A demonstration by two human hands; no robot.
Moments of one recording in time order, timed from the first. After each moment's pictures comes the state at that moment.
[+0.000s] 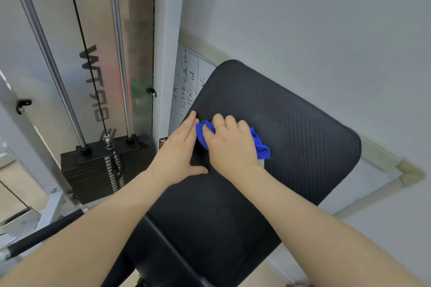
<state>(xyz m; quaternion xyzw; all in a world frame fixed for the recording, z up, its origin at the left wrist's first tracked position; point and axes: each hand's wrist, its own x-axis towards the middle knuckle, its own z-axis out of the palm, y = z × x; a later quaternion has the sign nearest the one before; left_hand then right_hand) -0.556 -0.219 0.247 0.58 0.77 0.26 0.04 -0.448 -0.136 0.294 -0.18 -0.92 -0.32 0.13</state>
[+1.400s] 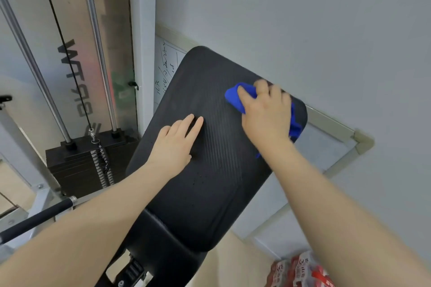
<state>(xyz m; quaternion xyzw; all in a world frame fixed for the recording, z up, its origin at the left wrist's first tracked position) -0.492 -0.225 0.252 0.59 0.80 0.10 -0.08 -0.356 -0.092 0.341 -0.30 -0.84 -0.34 0.28</state>
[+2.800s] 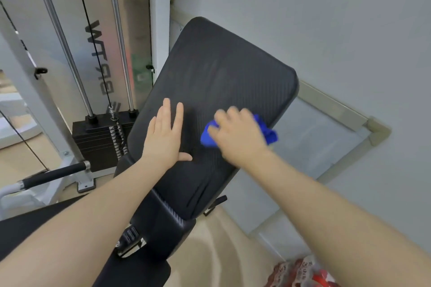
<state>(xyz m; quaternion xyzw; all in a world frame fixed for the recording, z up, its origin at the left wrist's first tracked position) -0.428 -0.241 0.219 0.43 0.90 0.08 -0.03 -0.303 -0.136 0.291 -0.10 -0.93 -0.34 0.04</state>
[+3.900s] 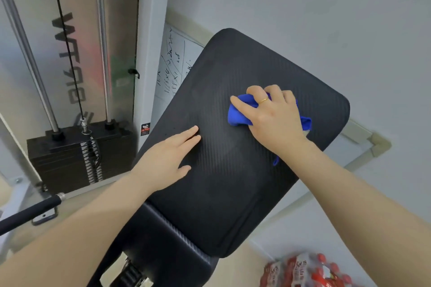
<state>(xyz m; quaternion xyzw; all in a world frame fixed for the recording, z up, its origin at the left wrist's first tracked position) -0.535 -0.266 0.205 0.65 0.73 0.20 0.06 -0.380 -0.102 0.309 -0.13 -0.88 -0.39 0.23</state>
